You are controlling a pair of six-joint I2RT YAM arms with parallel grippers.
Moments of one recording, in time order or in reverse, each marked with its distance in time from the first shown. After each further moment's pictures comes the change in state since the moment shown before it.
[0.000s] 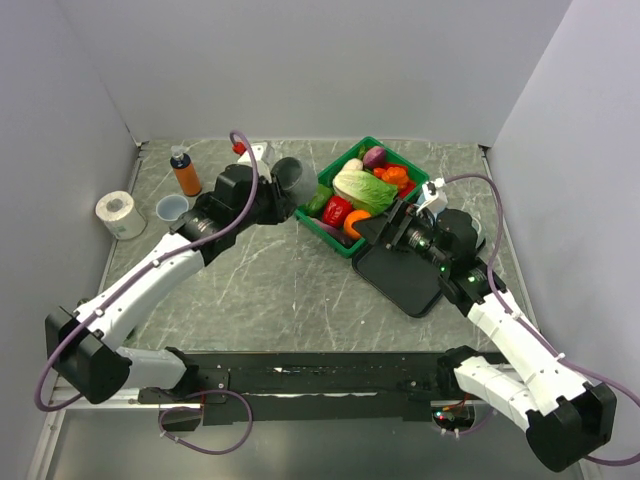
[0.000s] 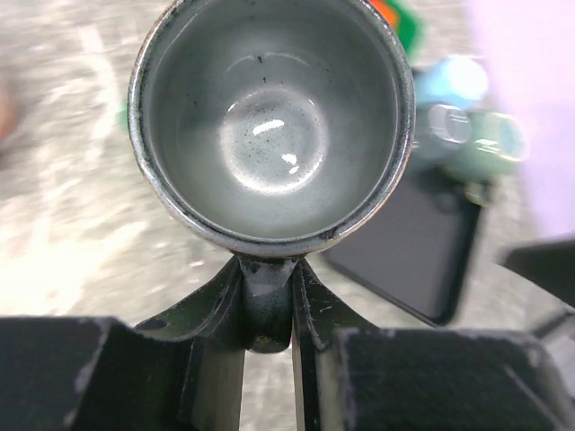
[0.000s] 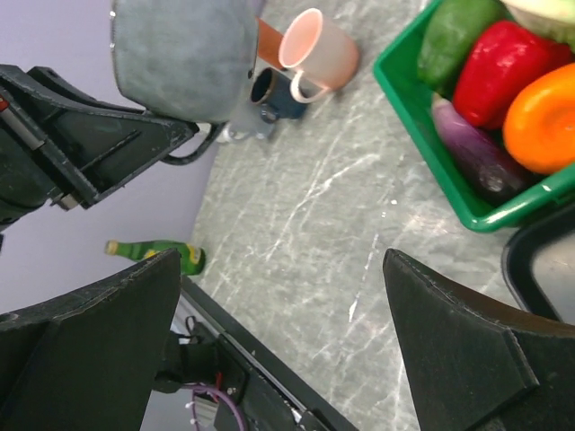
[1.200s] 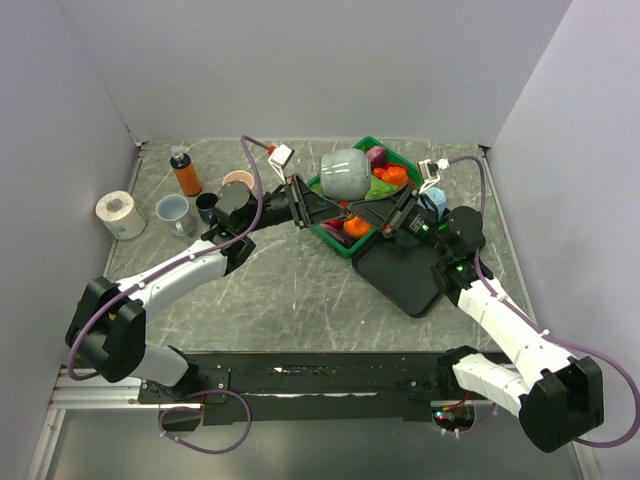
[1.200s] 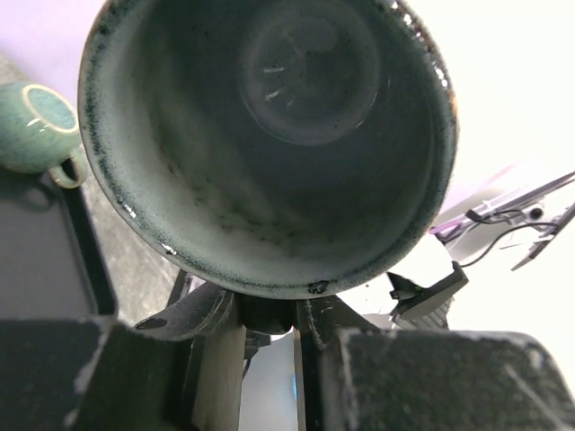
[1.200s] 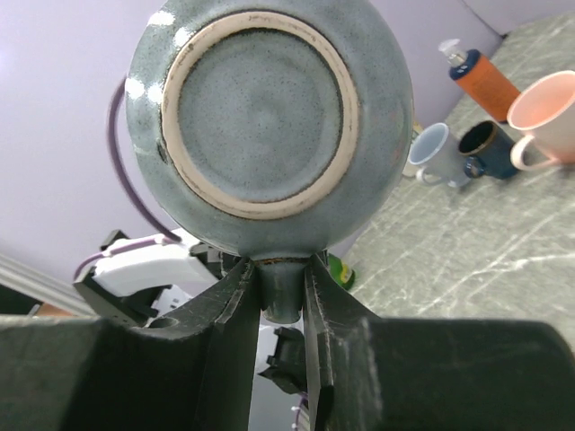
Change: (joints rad) left arm -0.006 0.135 -0.250 1.094 0.769 -0.644; right arm -0.022 0.120 -0.023 0.631 -0.313 0.312
